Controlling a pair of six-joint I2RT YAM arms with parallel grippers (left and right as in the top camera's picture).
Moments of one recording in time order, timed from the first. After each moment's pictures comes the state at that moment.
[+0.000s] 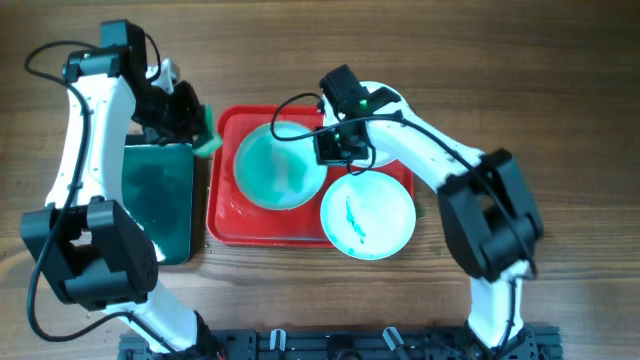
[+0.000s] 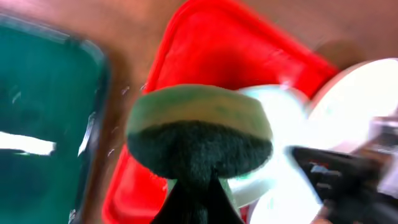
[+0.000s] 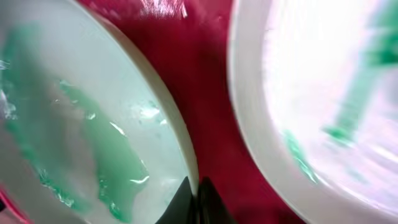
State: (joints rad) left arm 0.12 1.86 1.64 -1.25 0.32 -0.28; right arm 0.55 2.07 1.53 -0.77 -0.25 0.41
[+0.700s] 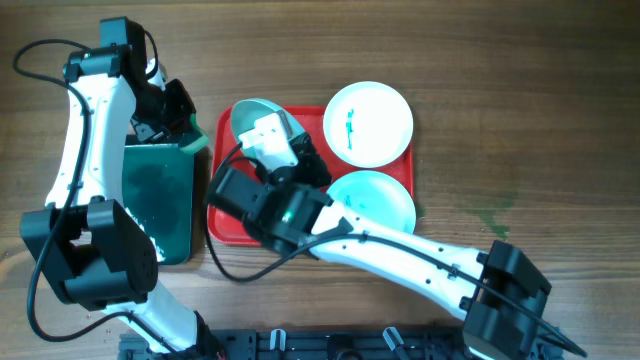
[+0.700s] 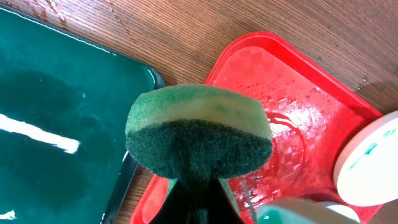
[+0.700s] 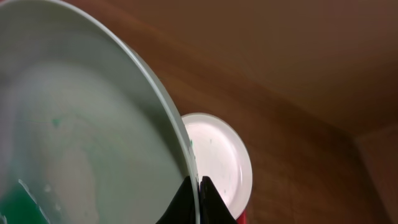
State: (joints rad) left arm 0.12 1.86 1.64 -1.19 0.18 -0.36; right arm 1.12 1.85 1.53 -0.73 1.09 0.41
